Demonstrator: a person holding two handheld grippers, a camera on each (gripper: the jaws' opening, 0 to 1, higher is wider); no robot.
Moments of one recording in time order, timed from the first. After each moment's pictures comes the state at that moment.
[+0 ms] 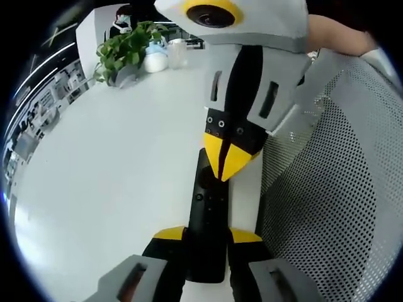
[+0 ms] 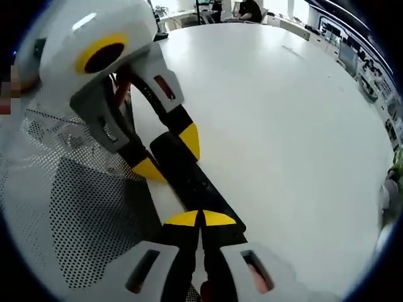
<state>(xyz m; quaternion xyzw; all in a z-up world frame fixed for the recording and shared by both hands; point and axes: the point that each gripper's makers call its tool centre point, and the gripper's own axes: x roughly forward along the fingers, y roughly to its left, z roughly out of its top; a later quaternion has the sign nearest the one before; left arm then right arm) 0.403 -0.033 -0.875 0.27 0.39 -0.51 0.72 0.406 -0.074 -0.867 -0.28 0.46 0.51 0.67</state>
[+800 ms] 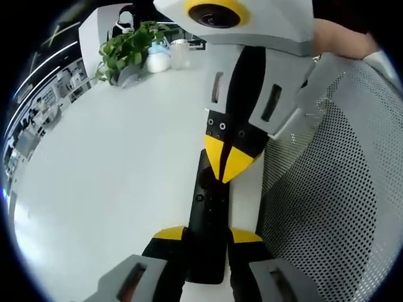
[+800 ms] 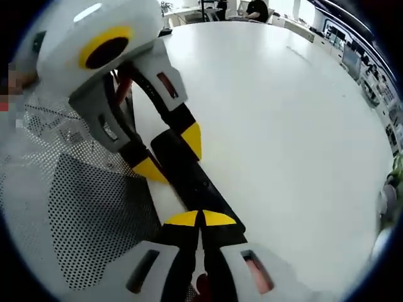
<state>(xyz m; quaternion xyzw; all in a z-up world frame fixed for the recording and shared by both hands) 0.404 -0.033 -0.875 0.26 0.39 -0.51 0.73 0.408 -0.074 -0.868 -0.29 0.46 0.51 0.66</state>
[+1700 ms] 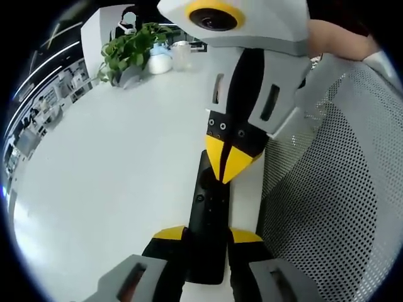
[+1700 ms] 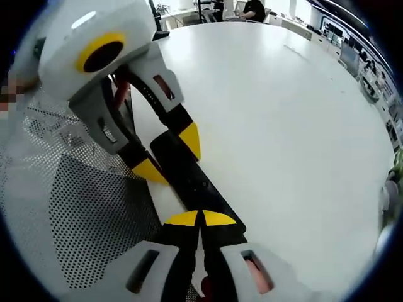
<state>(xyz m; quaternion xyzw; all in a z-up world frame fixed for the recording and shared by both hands) 0.404 -0.033 -0.875 0.25 0.38 -0.50 0.73 0.408 -0.074 -0.868 -0.28 0.47 0.51 0.67</state>
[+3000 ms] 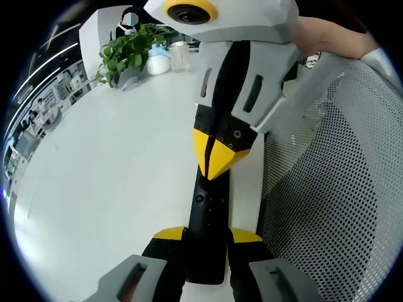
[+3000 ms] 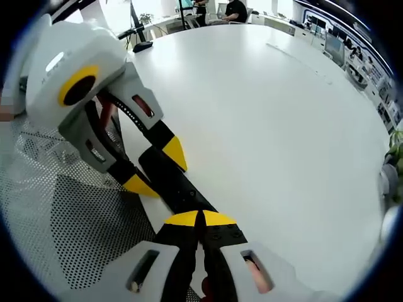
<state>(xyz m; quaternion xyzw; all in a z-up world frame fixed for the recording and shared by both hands) 0.404 -0.034 -0.874 0.26 0.38 -0.51 0.73 0.423 -0.071 -0.865 -0.24 0.47 0.48 0.70</state>
